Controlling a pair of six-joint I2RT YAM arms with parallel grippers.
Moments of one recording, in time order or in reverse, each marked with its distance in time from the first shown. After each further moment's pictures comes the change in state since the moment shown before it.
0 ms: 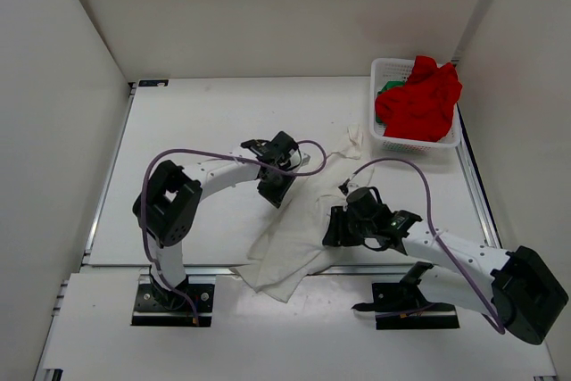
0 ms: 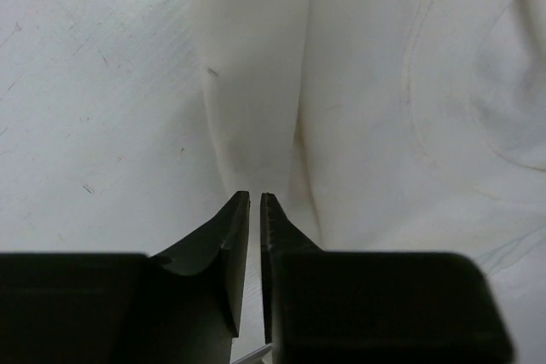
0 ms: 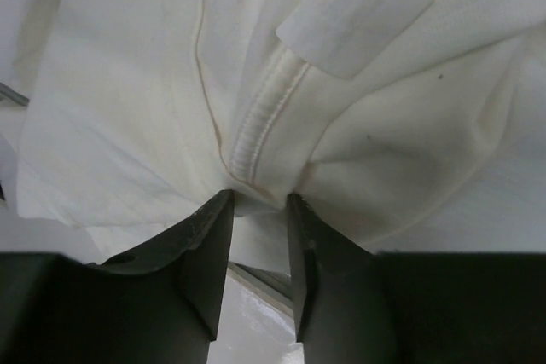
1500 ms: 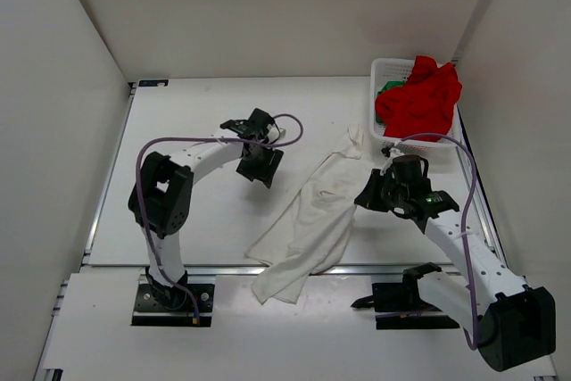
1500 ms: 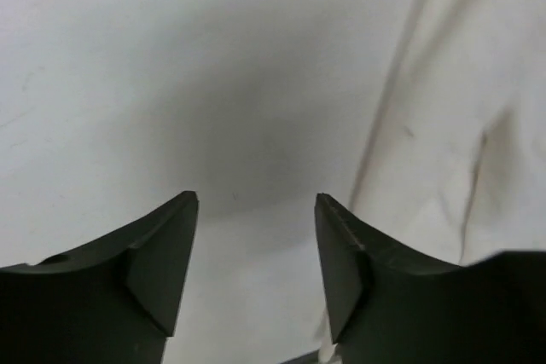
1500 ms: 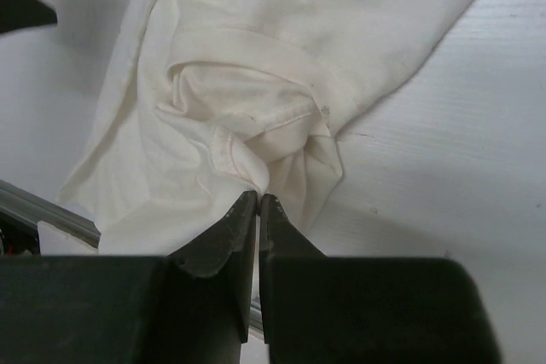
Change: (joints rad) left arm 0.218 0.068 0.113 -0.021 -0.039 -0.018; right arm -0.470 -0.093 0.194 -0.190 -0.092 -0.227
